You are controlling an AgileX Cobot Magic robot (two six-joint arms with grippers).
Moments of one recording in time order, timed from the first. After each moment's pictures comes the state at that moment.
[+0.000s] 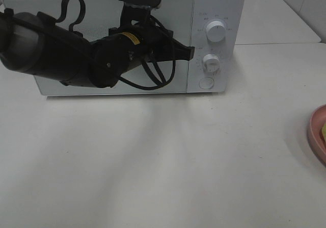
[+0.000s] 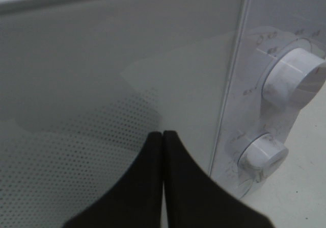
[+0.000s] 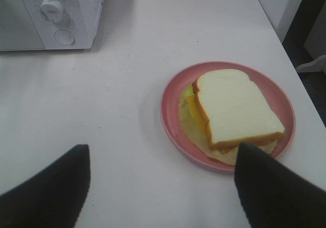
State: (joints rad) left arm -0.73 2.06 -1.20 -0.39 -0.52 0.27; right arm 0.07 0.00 -0.51 -0.11 1.05 0.10
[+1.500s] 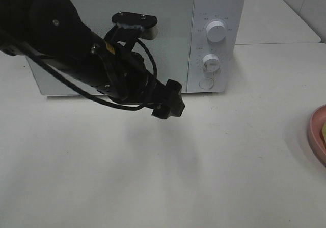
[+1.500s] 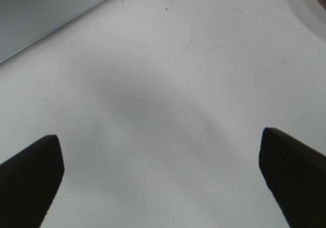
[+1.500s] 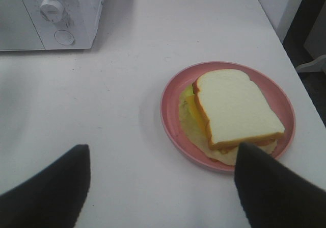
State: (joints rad) left arm -0.75 1.76 -1.09 -0.38 0.35 0.23; right arm 0.07 0.00 -0.51 -0.11 1.05 0.10
